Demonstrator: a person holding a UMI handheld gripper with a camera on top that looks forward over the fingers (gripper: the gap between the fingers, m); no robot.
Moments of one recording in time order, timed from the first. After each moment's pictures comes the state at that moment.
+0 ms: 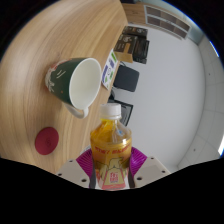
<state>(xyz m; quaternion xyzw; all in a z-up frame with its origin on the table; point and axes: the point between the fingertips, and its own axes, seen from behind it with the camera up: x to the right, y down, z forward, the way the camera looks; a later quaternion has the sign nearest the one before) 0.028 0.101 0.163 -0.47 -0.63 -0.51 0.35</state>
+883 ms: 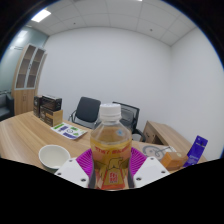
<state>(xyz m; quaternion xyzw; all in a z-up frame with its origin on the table) 0.025 0.094 0.135 -0.75 -0.15 -0.03 0.64</state>
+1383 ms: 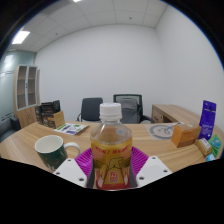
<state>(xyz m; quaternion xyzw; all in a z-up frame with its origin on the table) 0.048 0.096 0.072 -0.78 -0.09 0.09 0.62</state>
